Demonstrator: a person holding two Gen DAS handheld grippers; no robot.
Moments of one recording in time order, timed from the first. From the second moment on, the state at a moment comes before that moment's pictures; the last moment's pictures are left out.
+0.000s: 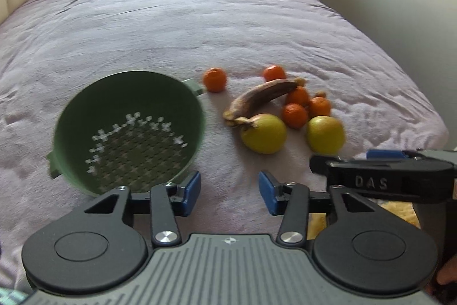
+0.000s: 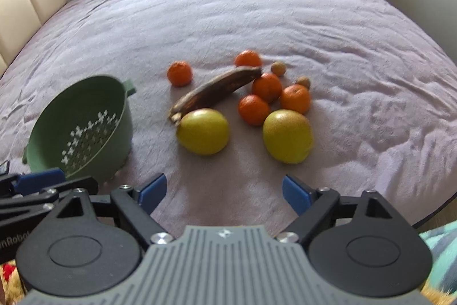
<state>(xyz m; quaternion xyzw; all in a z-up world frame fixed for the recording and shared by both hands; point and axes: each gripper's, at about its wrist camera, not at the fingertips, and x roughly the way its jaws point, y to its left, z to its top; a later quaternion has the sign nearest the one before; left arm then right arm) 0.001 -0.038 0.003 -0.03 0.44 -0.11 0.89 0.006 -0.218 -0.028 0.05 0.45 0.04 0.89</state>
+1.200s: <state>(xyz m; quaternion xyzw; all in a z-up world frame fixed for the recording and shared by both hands) 0.086 -0.074 -0.092 -0.24 0.45 -0.05 0.86 0.095 -0.289 -0.104 0.19 0.49 -0.06 0.85</state>
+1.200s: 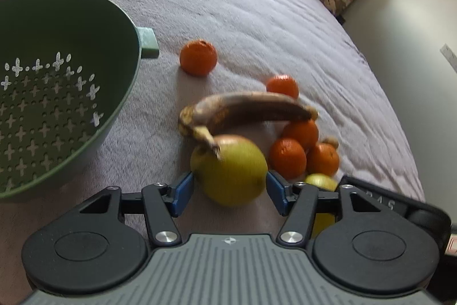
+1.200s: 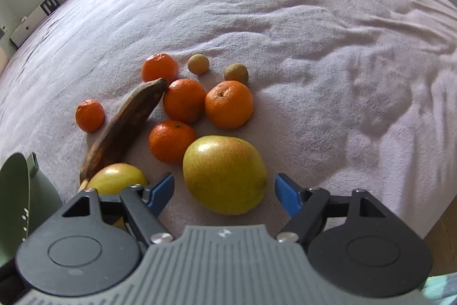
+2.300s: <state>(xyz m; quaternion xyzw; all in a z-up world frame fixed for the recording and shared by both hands) 0.101 -0.070 -0.103 -0.25 0.47 -0.09 0.84 0.097 -0.291 -0.113 0.21 0.51 -0.04 0.83</state>
